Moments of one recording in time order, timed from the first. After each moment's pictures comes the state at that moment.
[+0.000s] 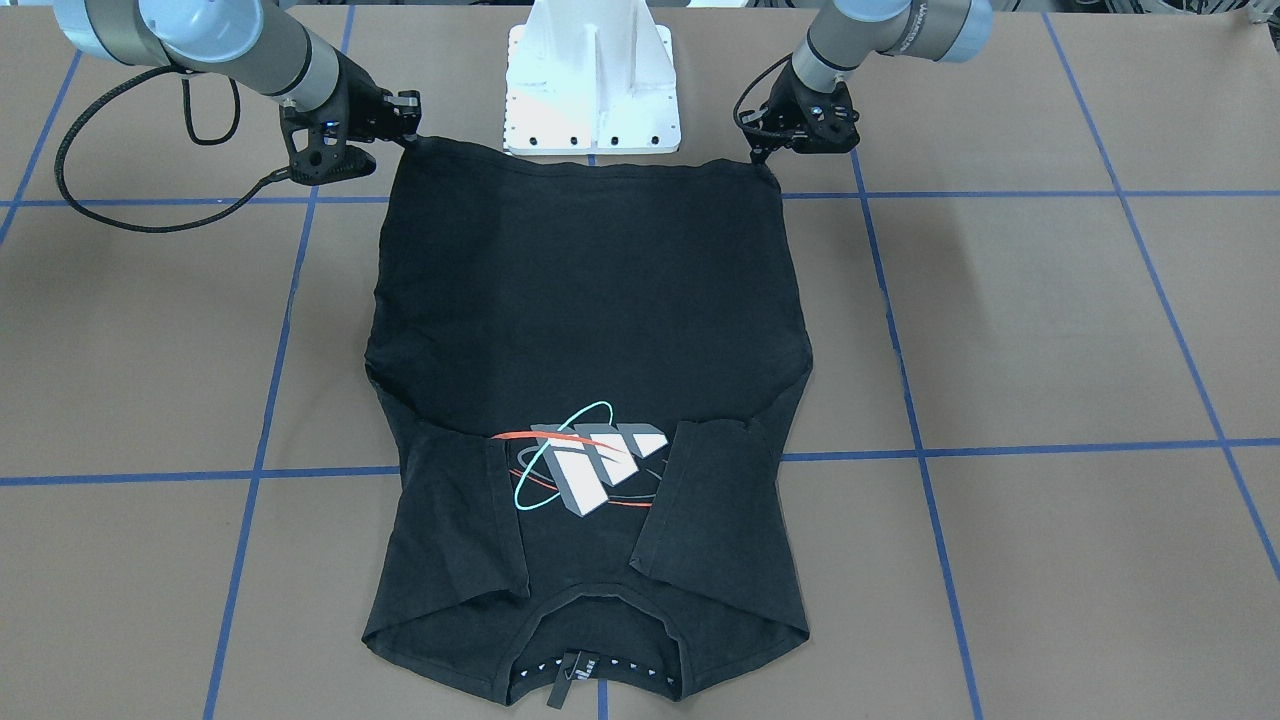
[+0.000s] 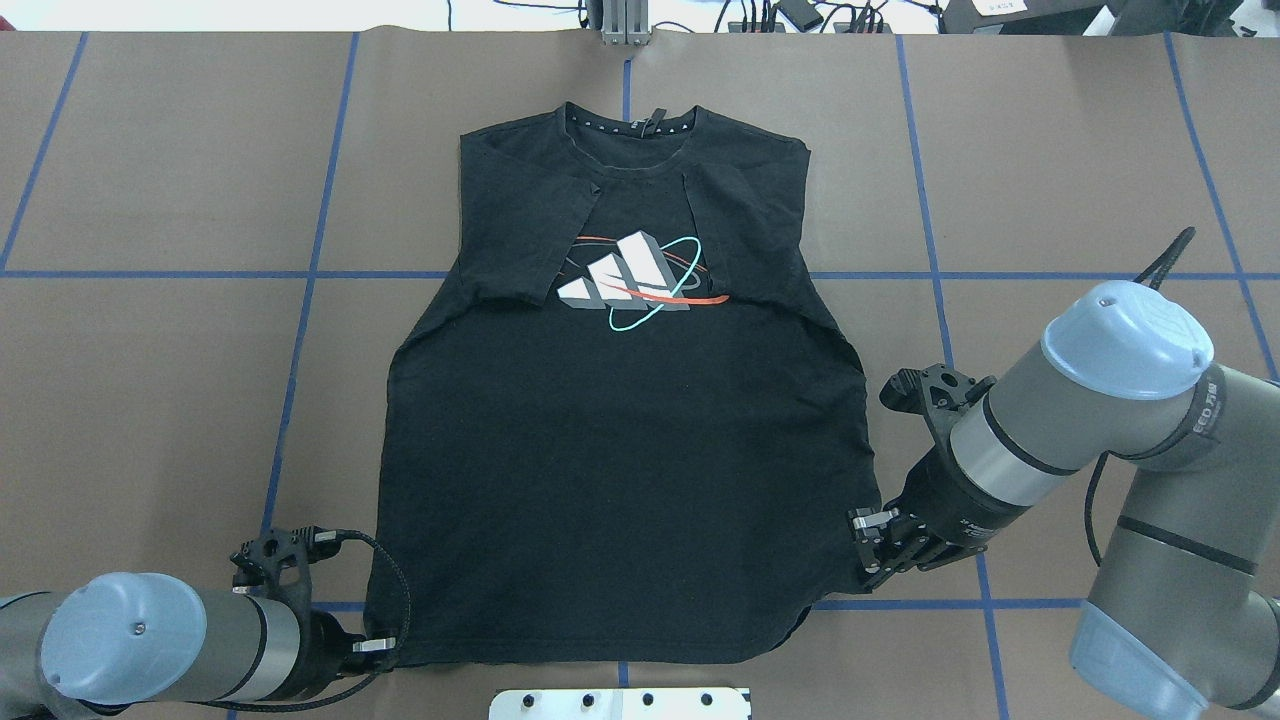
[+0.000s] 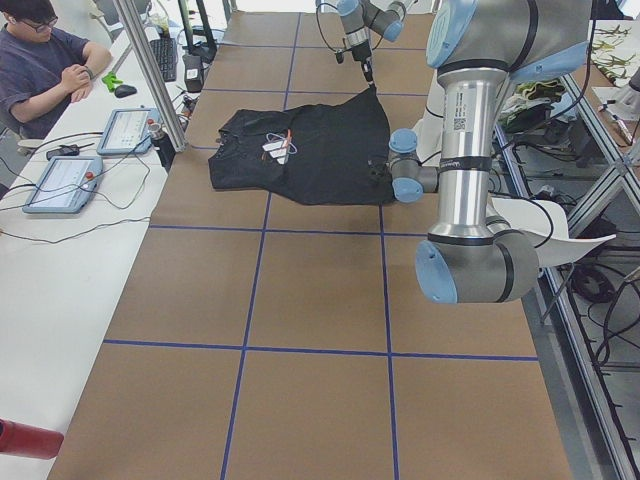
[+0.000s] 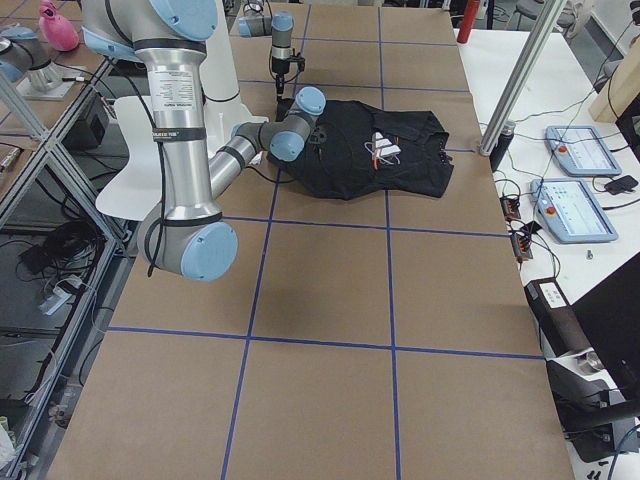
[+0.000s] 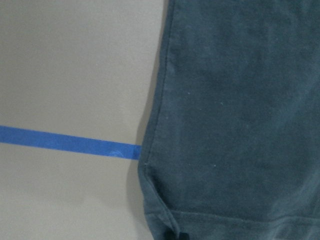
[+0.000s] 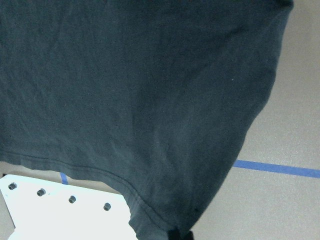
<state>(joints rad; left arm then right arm) -0.14 -1.56 -2.04 -2.14 -1.77 -1.69 0.53 -1.45 2.10 -1.35 2.39 1.26</state>
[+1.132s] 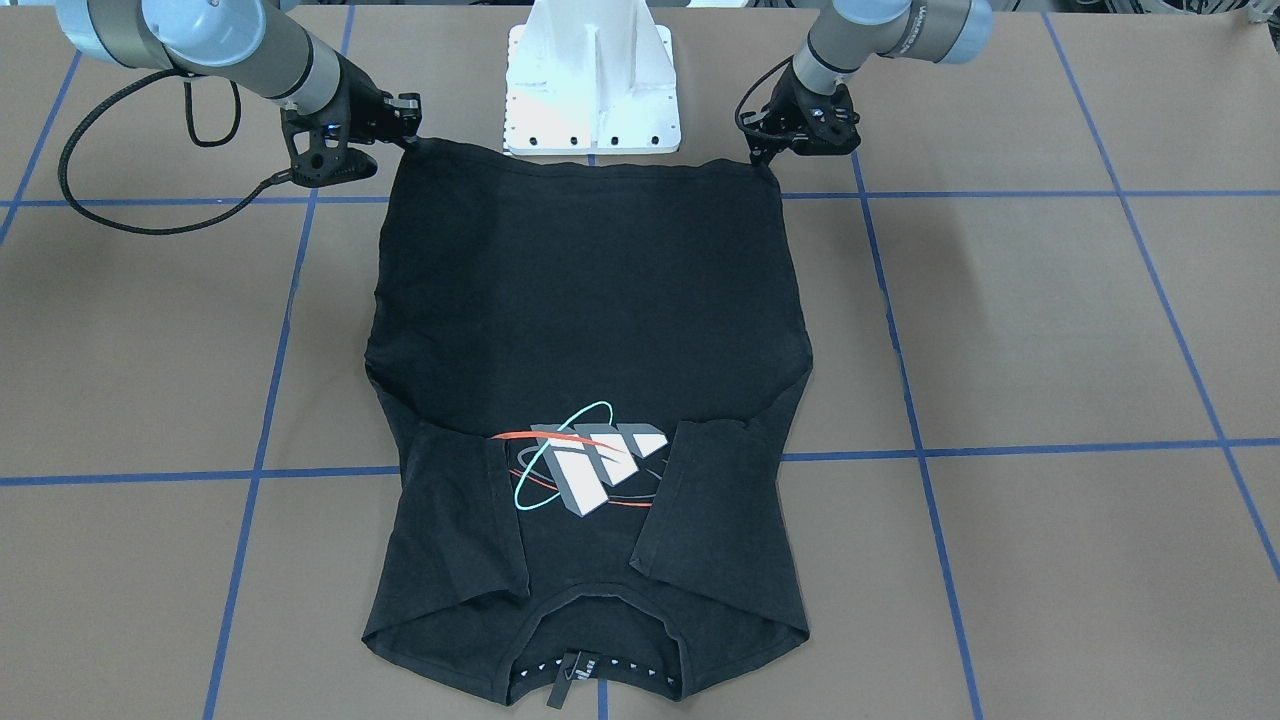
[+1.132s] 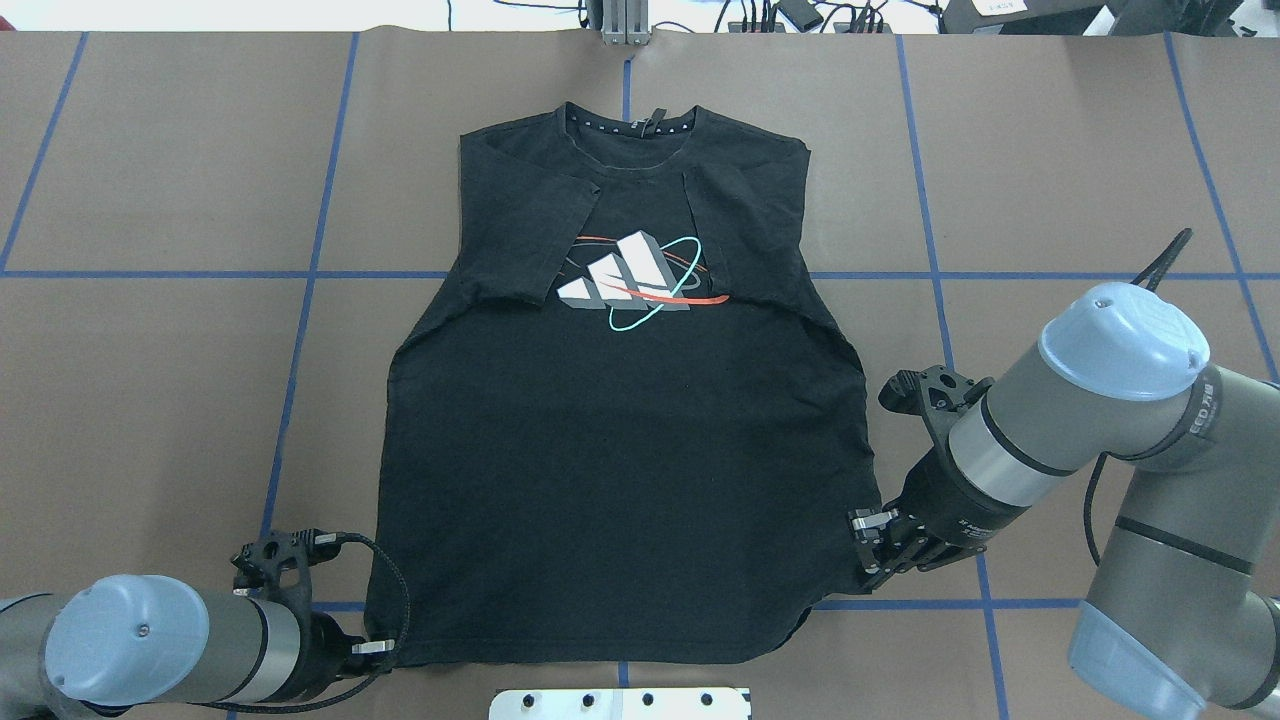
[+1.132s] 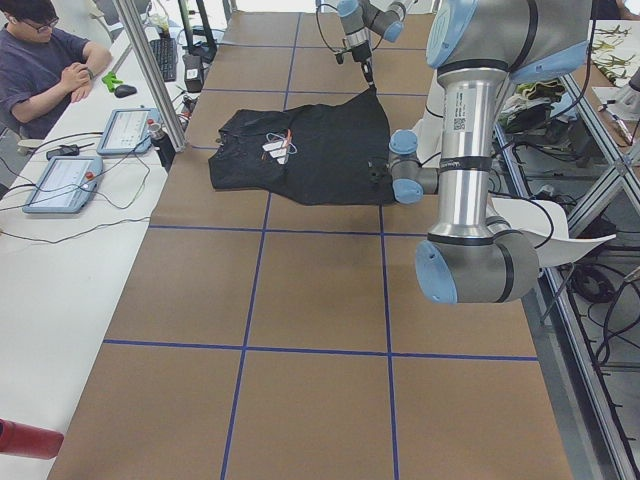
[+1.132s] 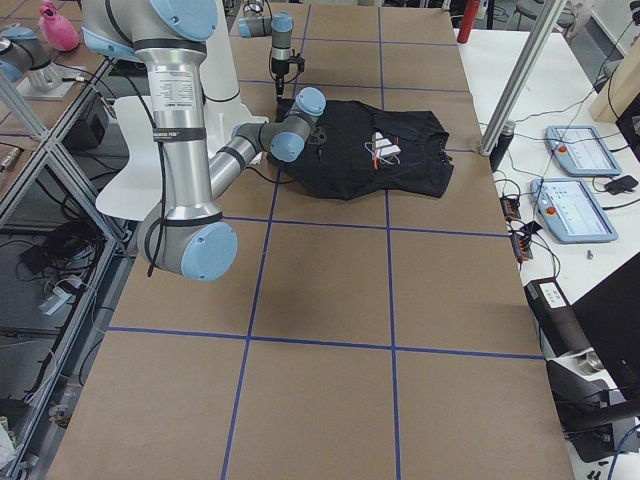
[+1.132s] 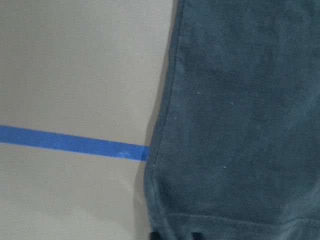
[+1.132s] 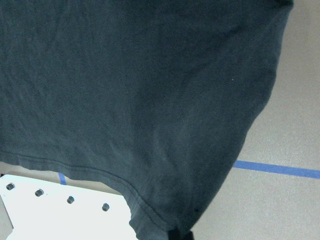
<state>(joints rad) -0.13 -1.56 -2.03 -2.13 -1.76 -1.69 0.53 -1.45 2.10 -1.35 2.39 1.26</state>
